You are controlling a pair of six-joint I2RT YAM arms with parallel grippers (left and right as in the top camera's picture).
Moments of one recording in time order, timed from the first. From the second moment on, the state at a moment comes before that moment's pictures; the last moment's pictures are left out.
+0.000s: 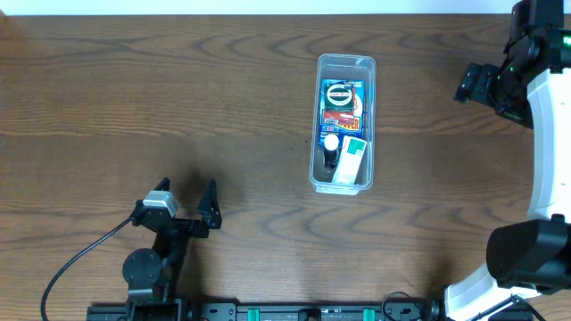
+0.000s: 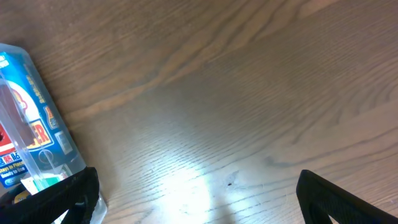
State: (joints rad) left arm 0.03 0.01 0.02 -0.09 0.21 -0.25; right arm -0.13 1.80 1.90 -1.41 0.13 0.33
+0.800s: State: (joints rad) left arm 0.03 0.01 0.02 -0.09 0.21 -0.25; right arm -0.13 1.80 1.90 -1.40 0.14 0.33
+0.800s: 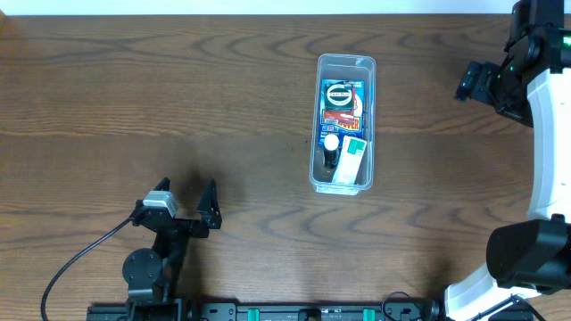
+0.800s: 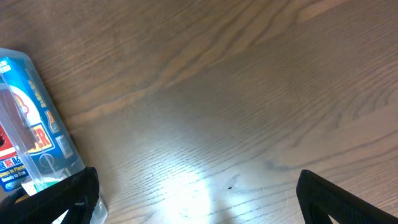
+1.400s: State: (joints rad) left arm 0.03 0.01 0.02 -0.09 0.21 -0.25; right arm -0.11 1.56 1.90 -1.40 0.18 0.33
